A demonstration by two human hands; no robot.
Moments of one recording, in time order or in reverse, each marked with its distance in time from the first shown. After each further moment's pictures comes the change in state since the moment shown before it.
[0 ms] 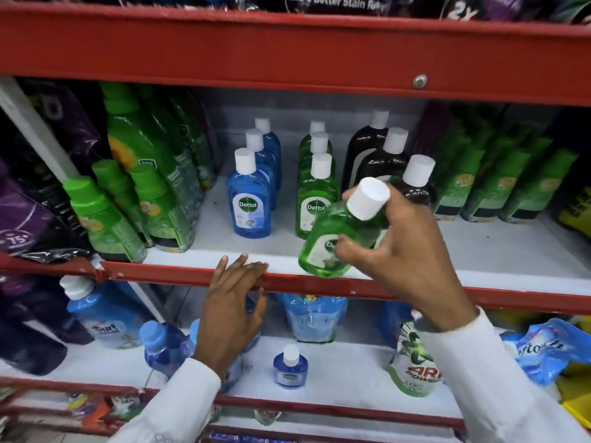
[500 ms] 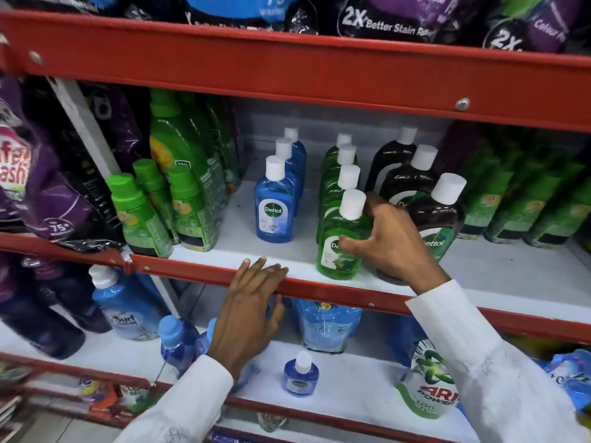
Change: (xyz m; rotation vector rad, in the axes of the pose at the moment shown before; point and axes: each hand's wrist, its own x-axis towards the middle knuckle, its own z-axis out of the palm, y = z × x) left_hand 0.000 0.000 -0.009 0.094 -0.080 0.028; right_hand 0.052 0.025 0.042 -0.159 -0.219 0.077
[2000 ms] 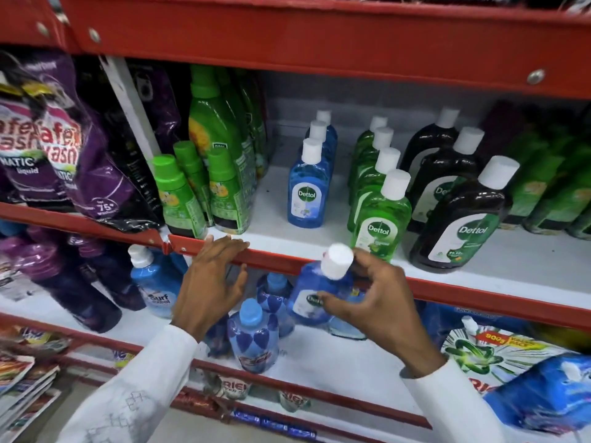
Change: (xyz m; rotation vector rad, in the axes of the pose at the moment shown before) left_hand -0.019 -0.080 -0.064 -0.023 0.079 -0.182; right_hand -0.087 -0.031 0.079 0.541 -0.028 -0.083
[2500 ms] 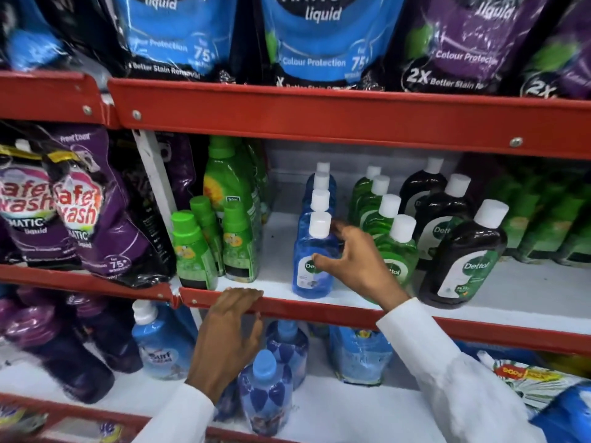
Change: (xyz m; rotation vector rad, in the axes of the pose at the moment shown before) left_hand 0.002 -0.006 -0.005 -0.069 -0.010 0.025; right_hand 0.117 -0.029 0.019 -0.193 0.046 -0.057
